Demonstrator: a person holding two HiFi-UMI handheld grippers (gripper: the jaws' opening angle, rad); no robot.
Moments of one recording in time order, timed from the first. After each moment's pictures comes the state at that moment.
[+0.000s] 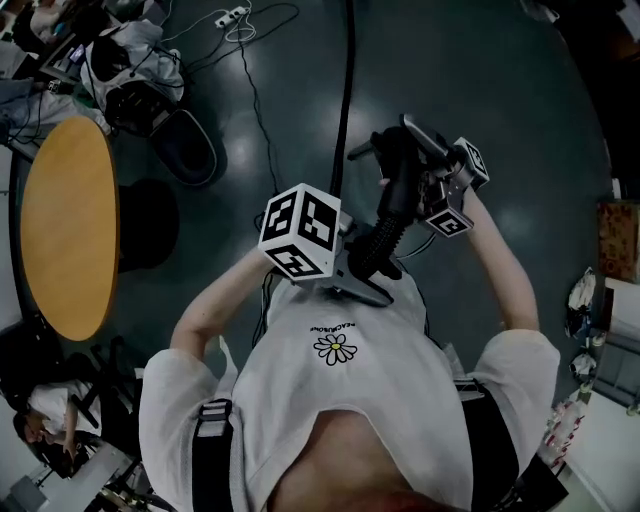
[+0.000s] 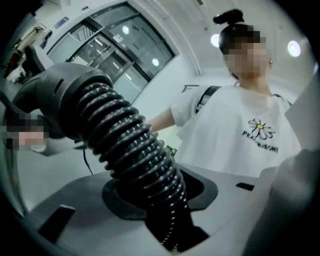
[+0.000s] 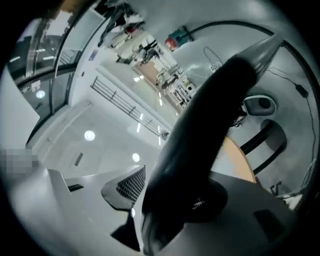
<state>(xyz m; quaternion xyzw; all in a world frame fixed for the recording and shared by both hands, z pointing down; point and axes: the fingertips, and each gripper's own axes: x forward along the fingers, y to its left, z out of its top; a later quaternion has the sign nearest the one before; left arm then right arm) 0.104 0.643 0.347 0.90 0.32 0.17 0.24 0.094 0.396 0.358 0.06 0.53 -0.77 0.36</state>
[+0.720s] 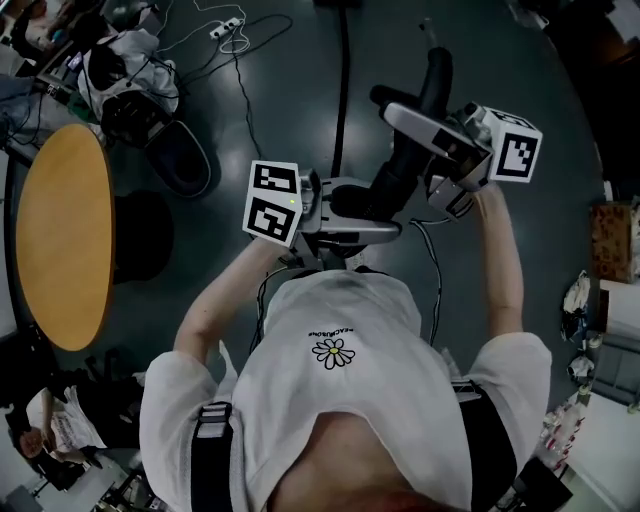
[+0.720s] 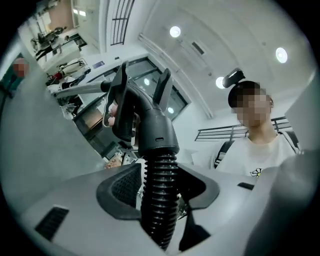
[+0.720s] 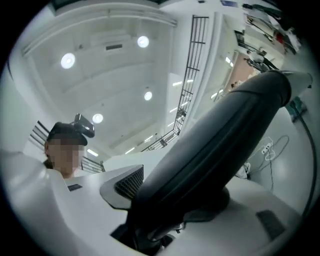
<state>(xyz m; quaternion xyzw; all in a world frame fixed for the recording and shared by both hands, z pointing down) 0.103 0.536 0.313 0.92 0.15 -0.05 0.37 0.061 0.414 0.219 -0.04 0.92 -0.36 0.15</state>
